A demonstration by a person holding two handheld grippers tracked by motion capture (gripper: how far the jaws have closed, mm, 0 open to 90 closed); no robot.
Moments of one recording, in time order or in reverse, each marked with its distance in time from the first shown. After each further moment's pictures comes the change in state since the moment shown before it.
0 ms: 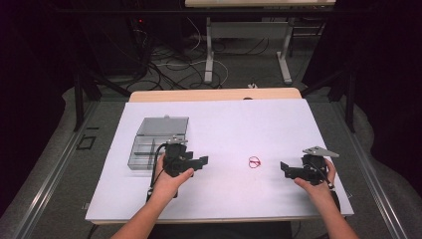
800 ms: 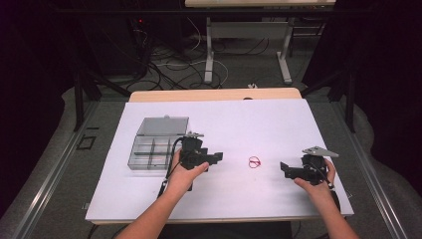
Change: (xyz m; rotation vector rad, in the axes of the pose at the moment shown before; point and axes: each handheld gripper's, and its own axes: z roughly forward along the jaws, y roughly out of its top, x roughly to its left) left arm -0.017 0.019 0.038 0.020 -0.048 -0.004; right arm 0.000 0.000 0.001 0.006 0.001 -0.004
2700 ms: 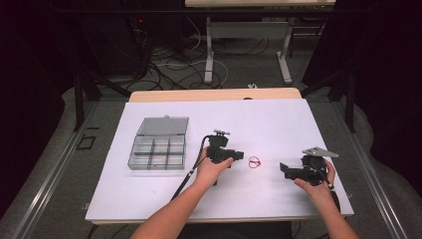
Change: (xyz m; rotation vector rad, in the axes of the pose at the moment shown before) left arm -0.021 0.014 0.086 0.097 -0.093 -0.043; right arm -0.001 -0.002 0.001 0.006 0.016 0.002
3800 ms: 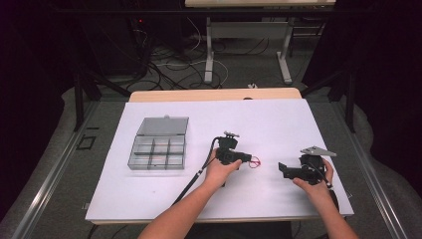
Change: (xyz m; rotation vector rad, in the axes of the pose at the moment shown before) left arm -0.012 -0.001 0.026 0.029 -0.030 0.021; right arm 0.002 0.002 0.004 0.005 0.007 -0.007
